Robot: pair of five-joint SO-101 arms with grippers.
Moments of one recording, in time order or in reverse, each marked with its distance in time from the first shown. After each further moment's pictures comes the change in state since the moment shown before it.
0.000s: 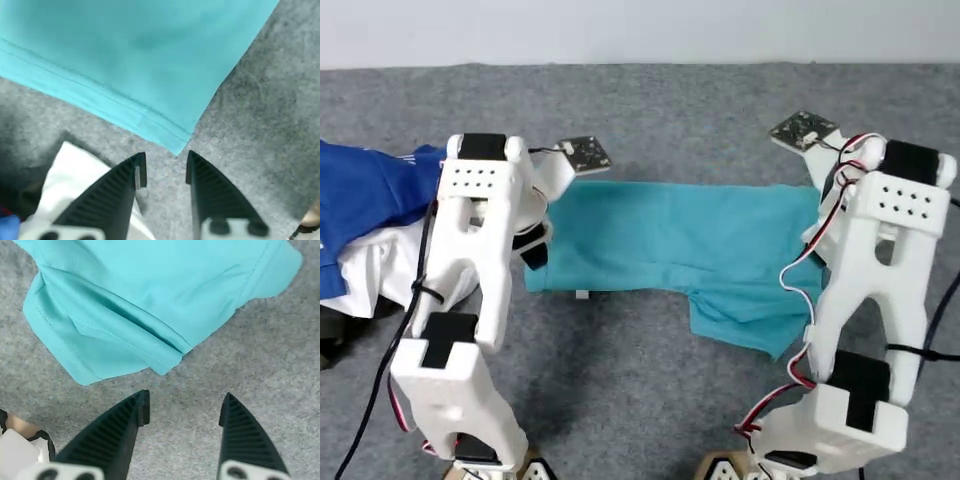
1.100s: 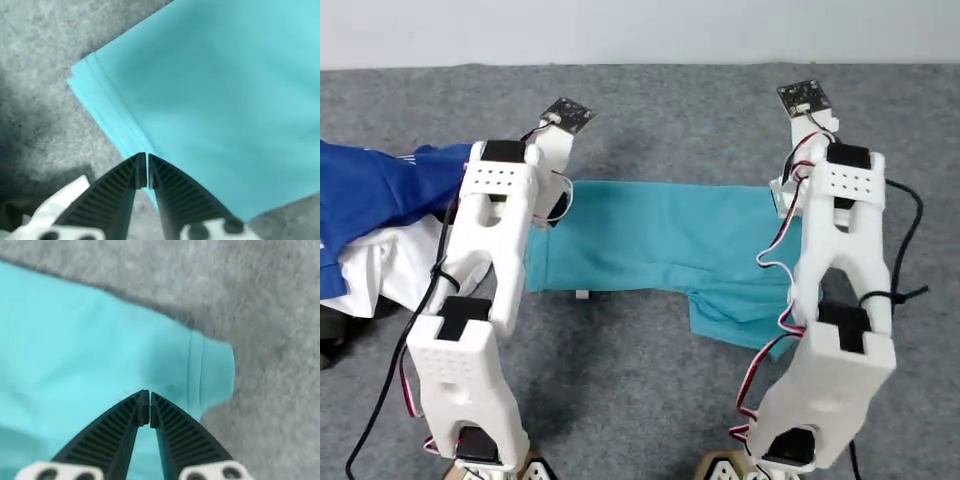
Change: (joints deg) left arm 2.1 9.0 -2.5 -18.3 30.9; right arm -5.3 20.7 0.1 -36.3 -29.1
